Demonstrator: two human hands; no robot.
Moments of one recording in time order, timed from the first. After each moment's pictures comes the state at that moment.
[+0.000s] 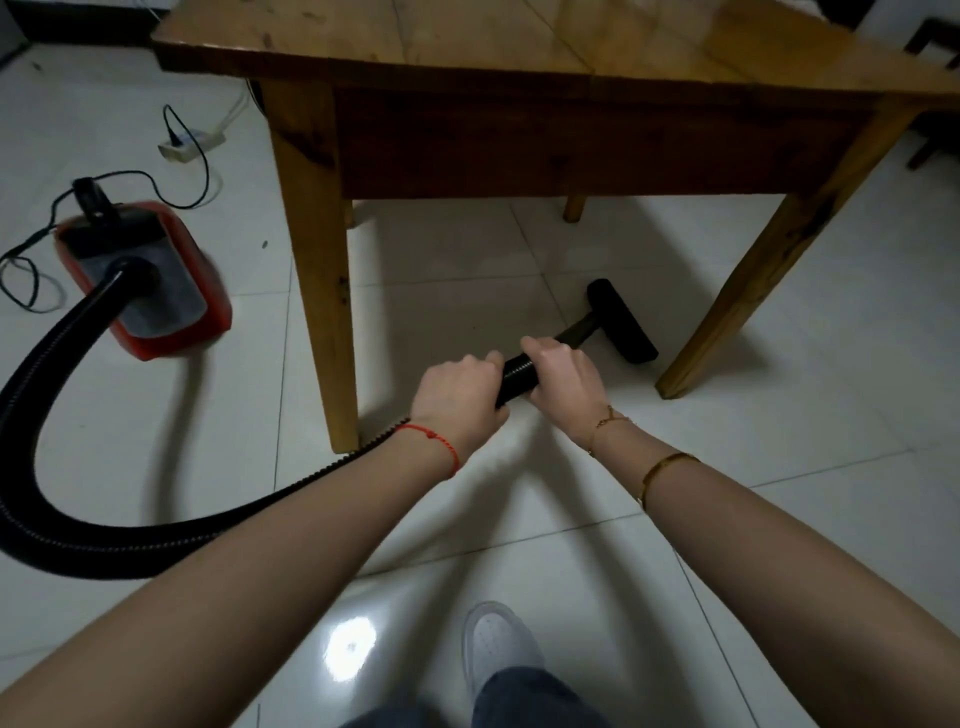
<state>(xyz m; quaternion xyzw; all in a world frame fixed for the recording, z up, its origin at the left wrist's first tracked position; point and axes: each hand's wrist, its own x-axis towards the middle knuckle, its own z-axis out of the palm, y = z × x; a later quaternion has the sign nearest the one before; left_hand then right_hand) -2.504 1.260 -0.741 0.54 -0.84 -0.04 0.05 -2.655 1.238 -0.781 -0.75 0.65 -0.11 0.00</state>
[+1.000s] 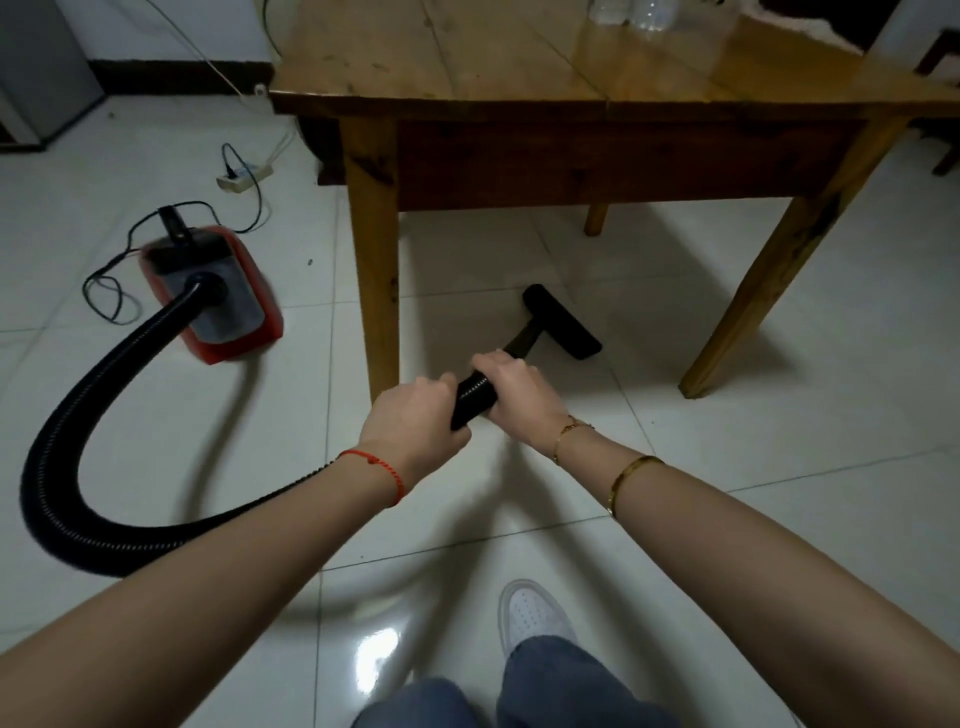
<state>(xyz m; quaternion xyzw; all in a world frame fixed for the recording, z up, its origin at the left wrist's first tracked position) -2.423 1.316 -0.724 0.57 -0.82 -0.05 0.05 -2.572 1.279 -0.766 -0.80 0.56 -0.17 0.11</state>
